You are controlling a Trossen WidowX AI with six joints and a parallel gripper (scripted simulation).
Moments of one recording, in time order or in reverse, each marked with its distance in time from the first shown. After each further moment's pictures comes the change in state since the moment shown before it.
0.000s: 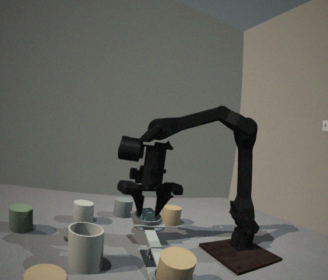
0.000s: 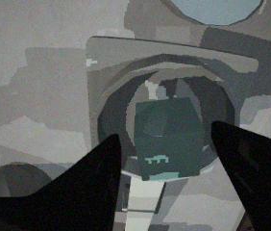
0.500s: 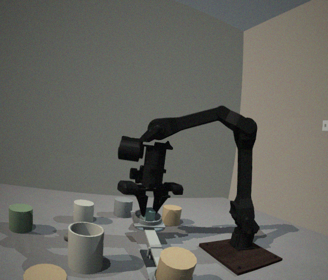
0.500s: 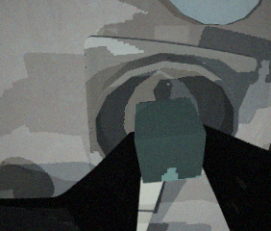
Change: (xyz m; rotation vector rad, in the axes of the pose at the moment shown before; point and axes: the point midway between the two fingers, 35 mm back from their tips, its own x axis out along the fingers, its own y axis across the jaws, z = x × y) arm -0.001 0.000 0.000 0.000 0.002 -0.005
